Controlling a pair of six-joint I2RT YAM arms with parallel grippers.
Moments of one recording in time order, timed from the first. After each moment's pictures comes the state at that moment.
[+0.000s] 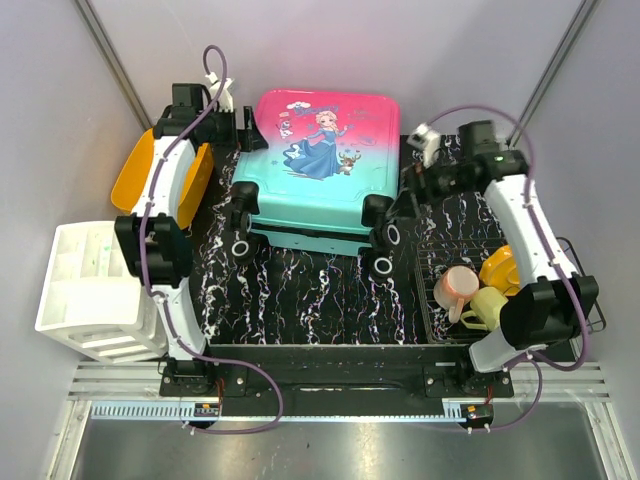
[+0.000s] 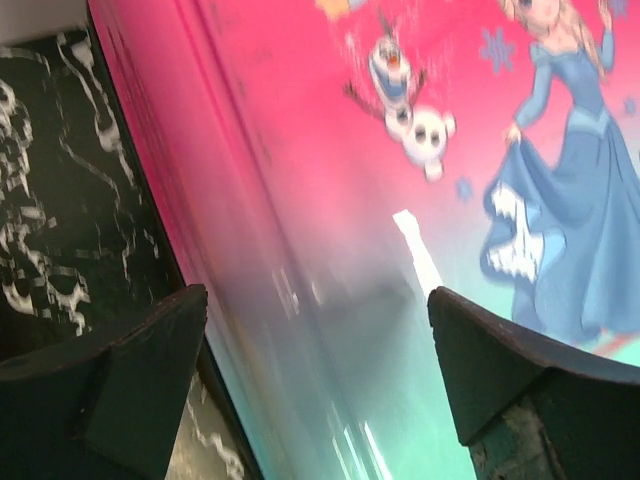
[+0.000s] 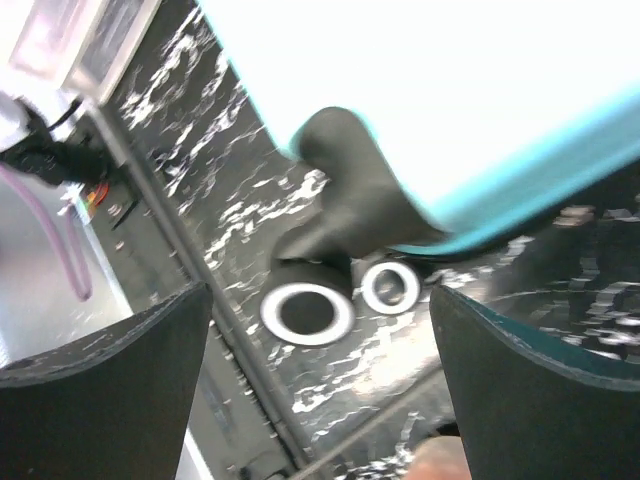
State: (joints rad) left arm -0.02 2.04 2.07 -0.68 0.61 -0.01; right arm 0.18 1.56 1.57 -1.02 -0.84 -0.27
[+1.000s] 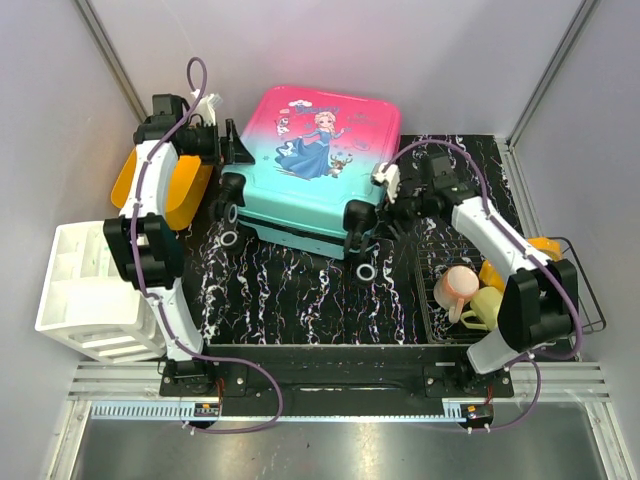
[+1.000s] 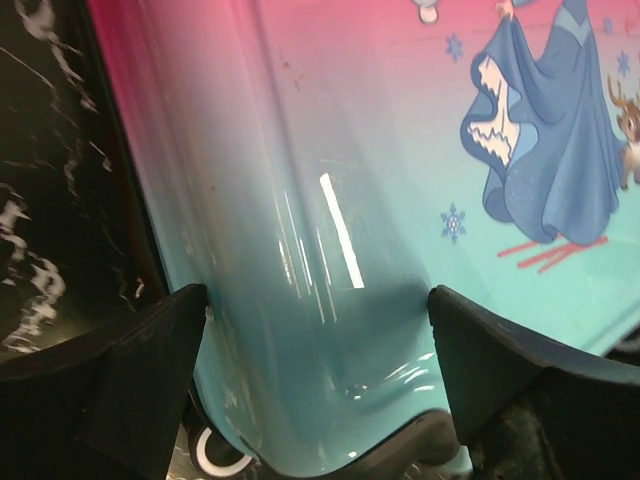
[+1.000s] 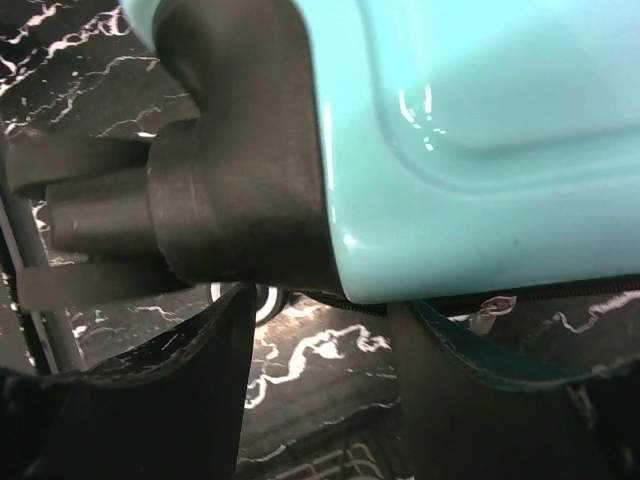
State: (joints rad) left arm 0.08 1.99 1.95 -0.86 0.82 0.06; right arm 0.27 1.58 1.28 -0.62 -0.76 -0.60
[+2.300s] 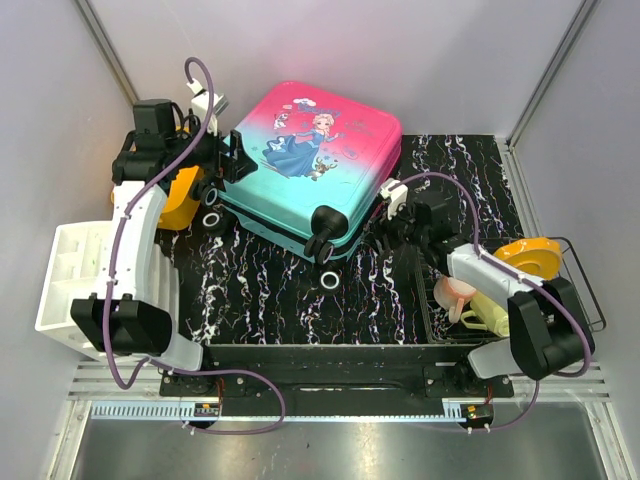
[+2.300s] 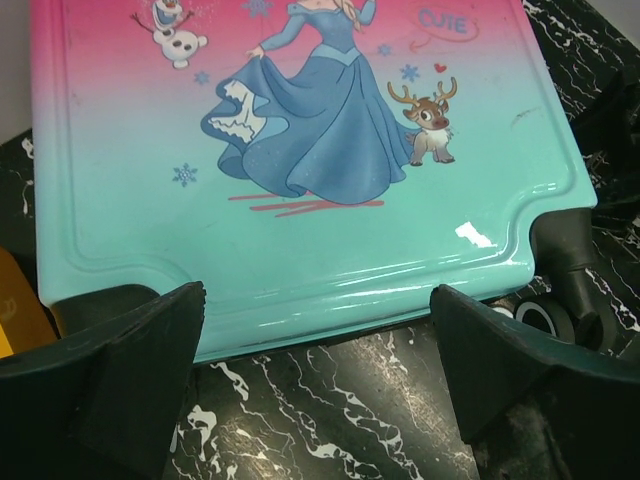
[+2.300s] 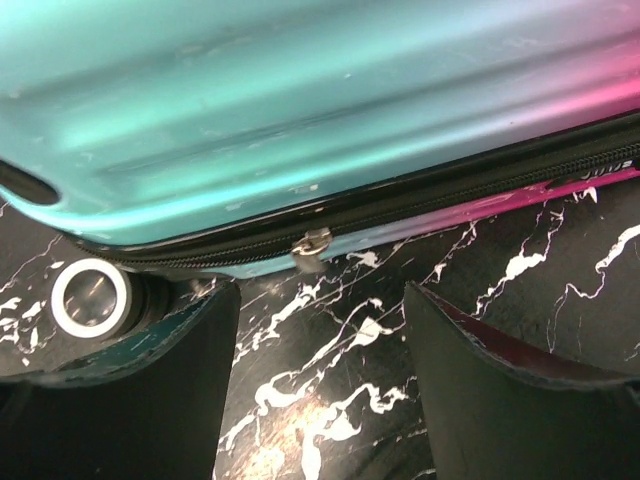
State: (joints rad) left arm -0.02 1.49 1.70 -0.74 0.68 0.22; right arm 0.39 1.39 0.78 0.10 -0.43 -0.13
